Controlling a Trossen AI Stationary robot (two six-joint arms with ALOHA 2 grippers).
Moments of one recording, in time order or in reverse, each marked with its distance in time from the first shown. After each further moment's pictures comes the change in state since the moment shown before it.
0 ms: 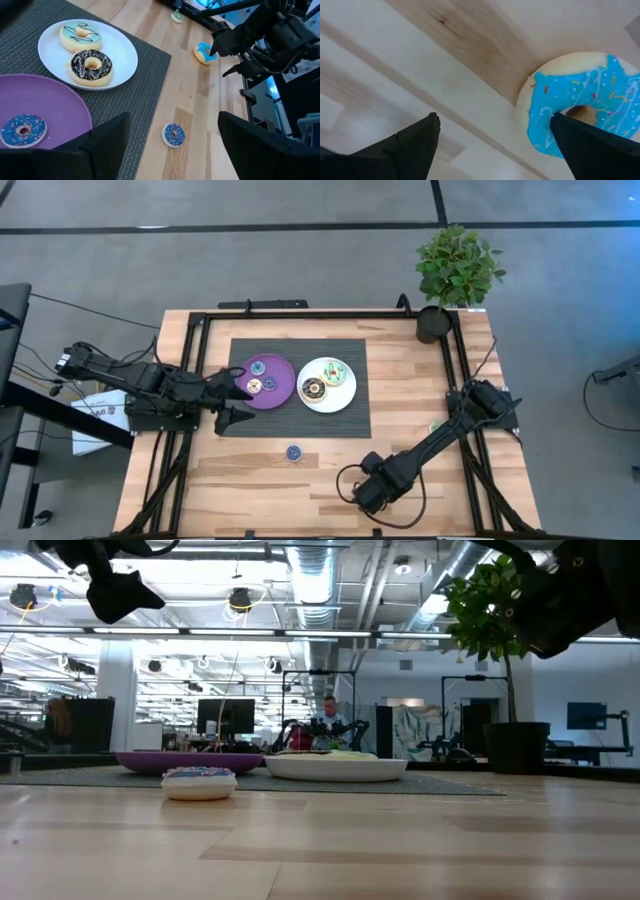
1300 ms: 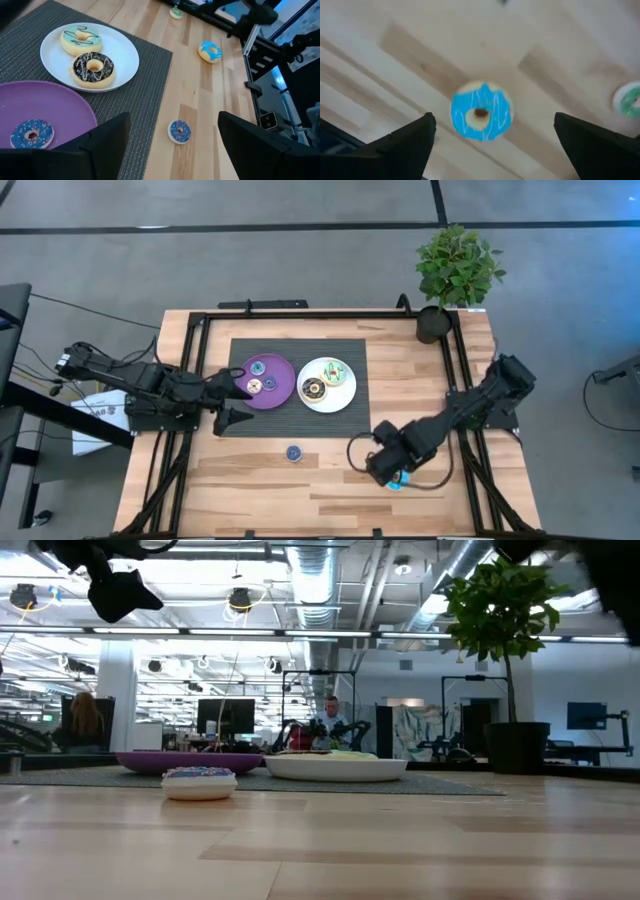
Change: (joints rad) left arm -0.003 -0.001 0.000 -0.017 0.000 0.066; right arm -0.072 -0.273 -0.004 -0.241 0.122 -0.040
